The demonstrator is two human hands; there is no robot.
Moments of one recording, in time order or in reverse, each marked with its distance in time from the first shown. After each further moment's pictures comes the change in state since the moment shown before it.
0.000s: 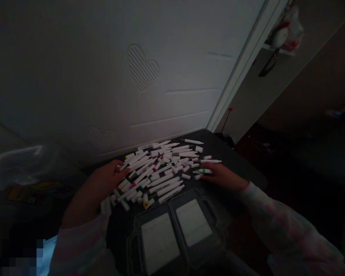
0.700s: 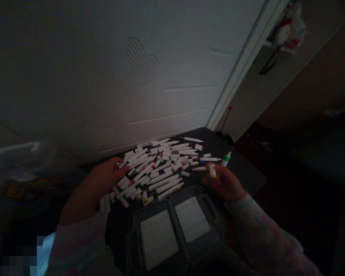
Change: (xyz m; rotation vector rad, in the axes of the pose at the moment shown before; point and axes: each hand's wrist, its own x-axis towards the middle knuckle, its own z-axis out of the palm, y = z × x) left_hand -0.001 0.001 -0.001 0.036 -0.011 0.011; right_hand -0.017 -0.037 0.022 1.481 0.222 0.114
